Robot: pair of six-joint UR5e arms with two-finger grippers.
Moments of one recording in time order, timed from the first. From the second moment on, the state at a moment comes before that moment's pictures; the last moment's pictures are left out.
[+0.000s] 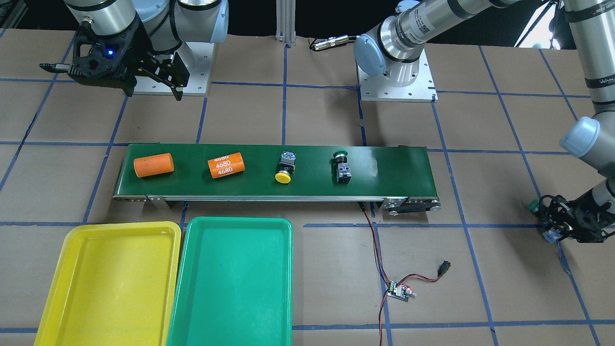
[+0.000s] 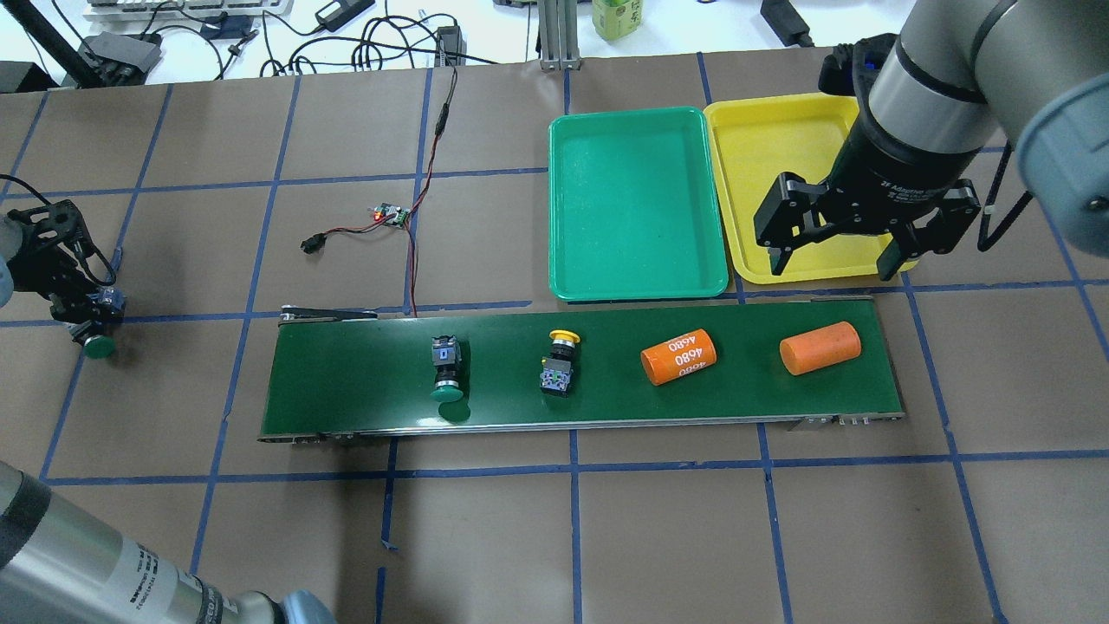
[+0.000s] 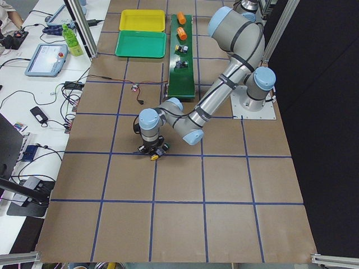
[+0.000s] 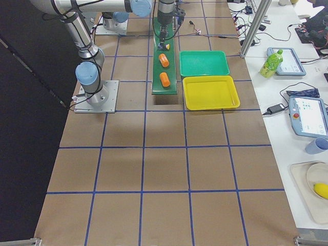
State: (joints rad) left arm -0.85 -2.12 -1.66 -0.87 1.56 1.65; right arm 1.57 -1.68 1.68 -1.48 -1.54 0.09
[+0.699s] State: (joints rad) left arm -1.11 -1.84 -1.71 -1.24 1.56 0.85; right arm 1.57 -1.70 1.72 -1.48 -1.54 0.10
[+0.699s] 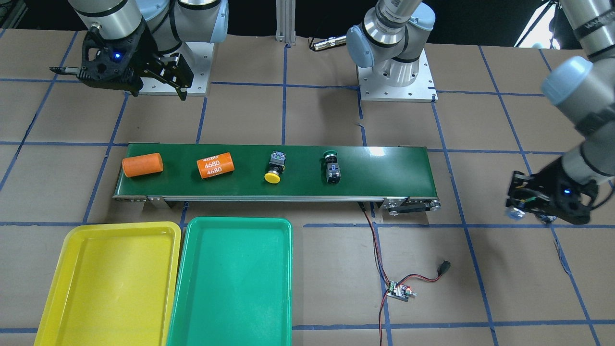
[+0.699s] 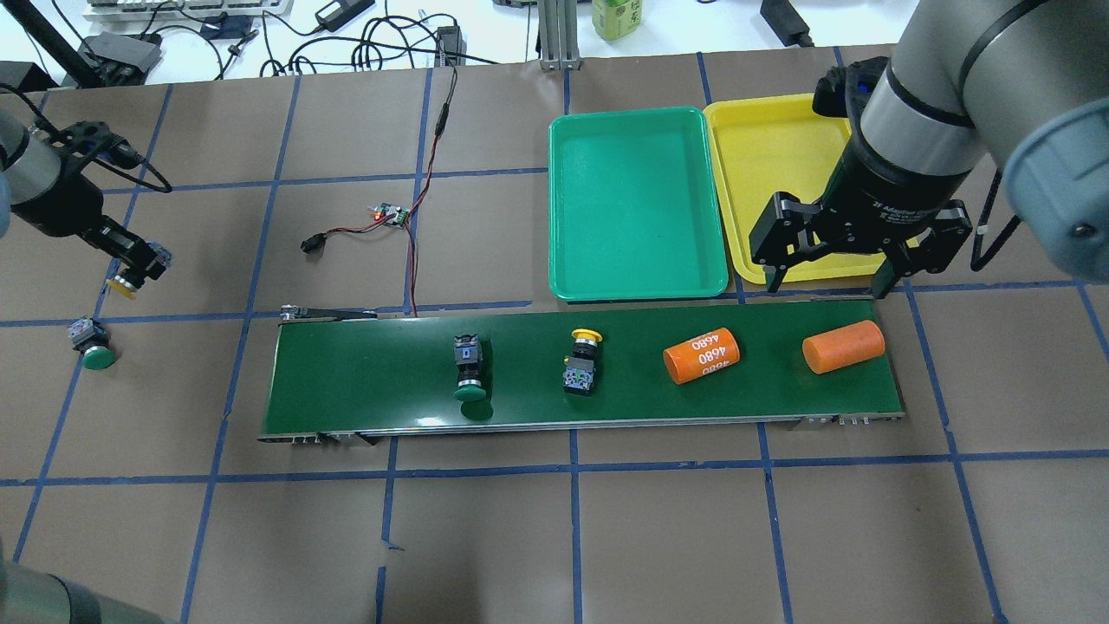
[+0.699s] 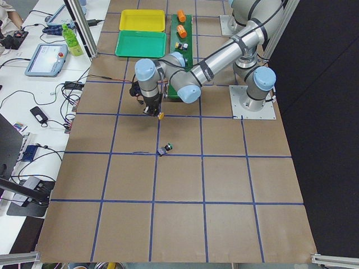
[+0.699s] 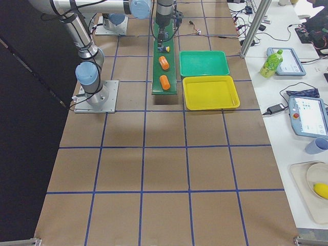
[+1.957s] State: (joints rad) left arm -1.54 -1.67 -2.08 -1.06 1.56 -0.23; right arm 1.59 -1.65 1.84 -1.72 -1.49 0.11
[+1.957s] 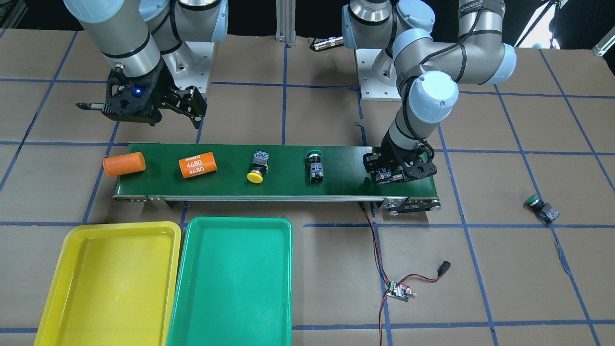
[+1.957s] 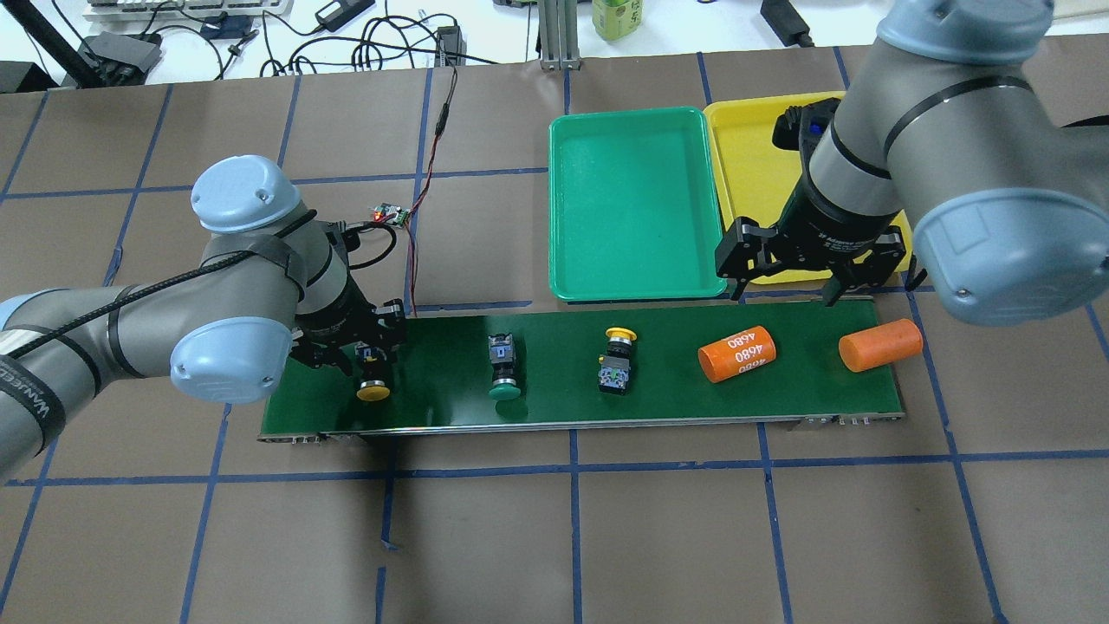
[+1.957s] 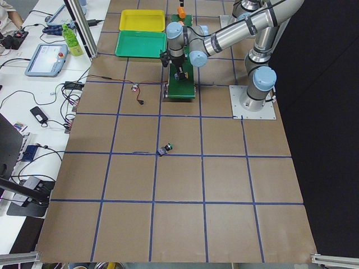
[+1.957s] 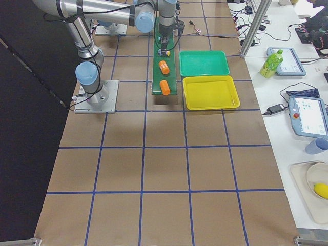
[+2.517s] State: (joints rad) left arm -1.22 -1.75 -1.86 -1.11 1.56 0.24; right arm 1.67 -1.58 1.84 -1.78 -1.47 0.20
